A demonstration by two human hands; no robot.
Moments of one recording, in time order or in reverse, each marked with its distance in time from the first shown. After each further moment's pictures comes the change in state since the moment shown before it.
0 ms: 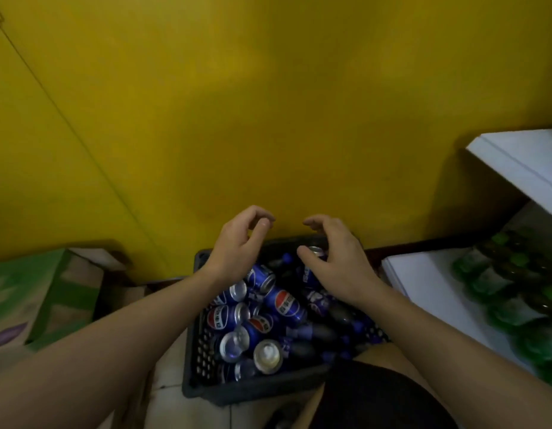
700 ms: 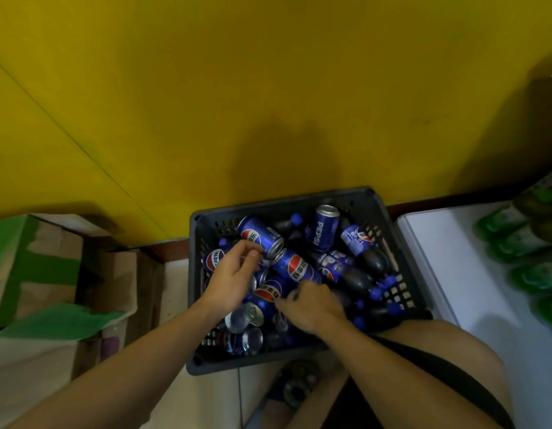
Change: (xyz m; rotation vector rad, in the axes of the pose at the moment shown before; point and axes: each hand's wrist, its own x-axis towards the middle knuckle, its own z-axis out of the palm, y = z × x) left_hand -0.064 -0.132 0.039 -0.214 -0.126 -0.507; right_hand -0.021 0.073 0.164 -0.164 -0.440 0.707
